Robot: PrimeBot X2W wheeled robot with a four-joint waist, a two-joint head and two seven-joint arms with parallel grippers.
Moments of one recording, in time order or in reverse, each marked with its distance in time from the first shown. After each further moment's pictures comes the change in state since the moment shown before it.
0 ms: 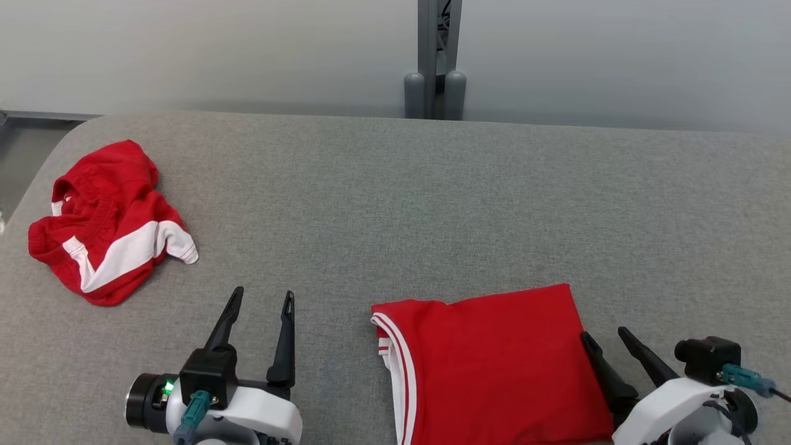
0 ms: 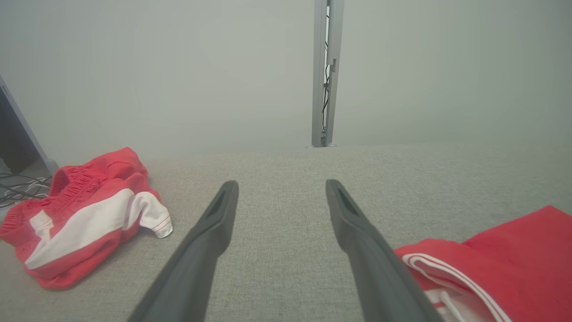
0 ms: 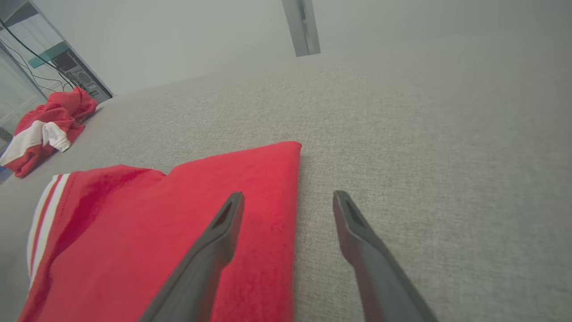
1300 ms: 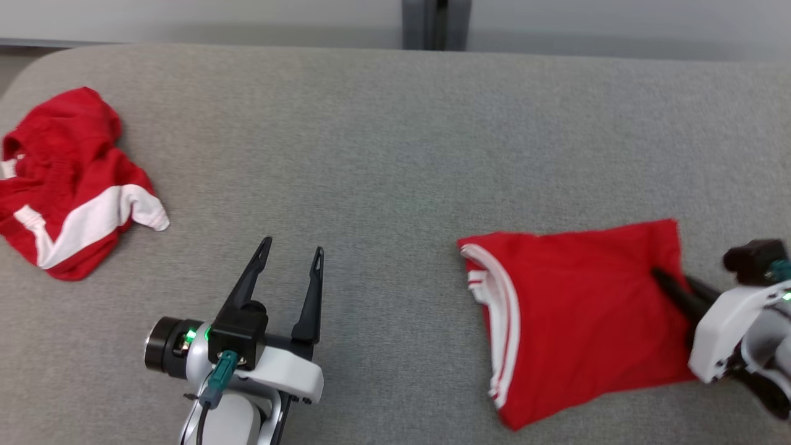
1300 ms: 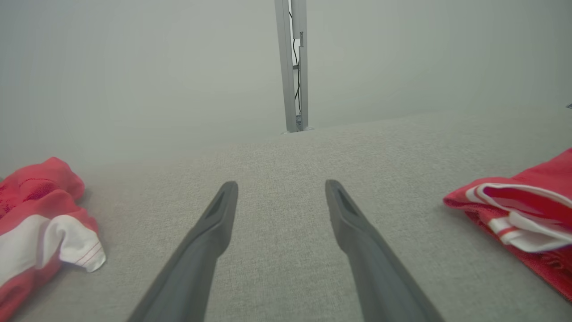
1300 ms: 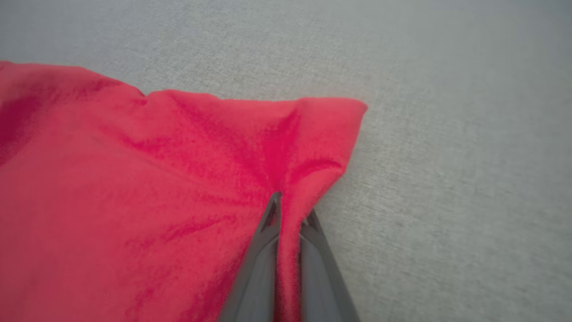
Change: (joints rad) left arm -0.115 0.000 -0.076 0.001 0.045 0.001 0.000; right arm -0.379 -0.342 0.457 0.108 0.279 0.005 0.105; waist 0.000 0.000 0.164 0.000
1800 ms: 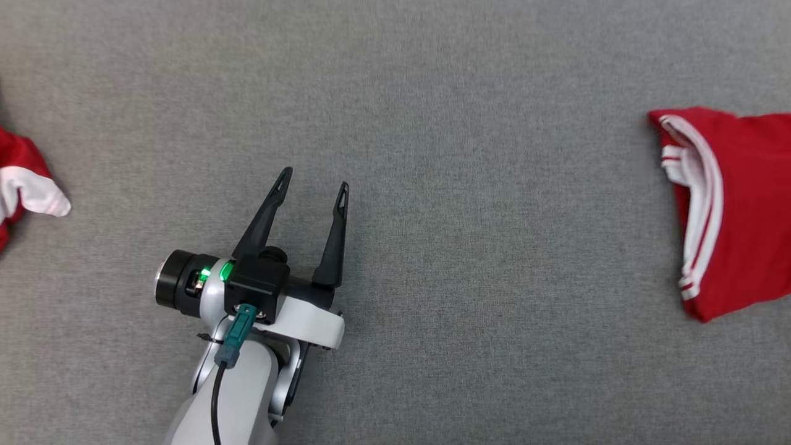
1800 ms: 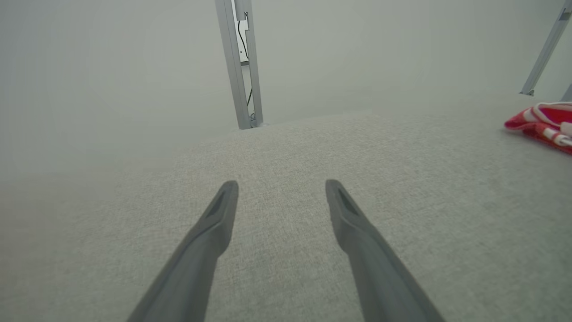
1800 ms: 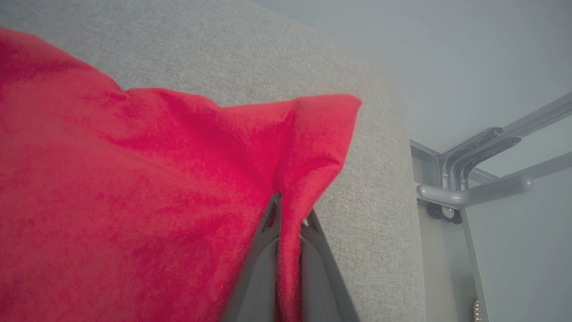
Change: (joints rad) left arm -0.151 0.000 -0.070 -0.044 0.005 0.027 0.000; right arm -0.217 -0.266 -0.046 0.190 -0.087 -0.002 -0.104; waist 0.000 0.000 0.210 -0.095
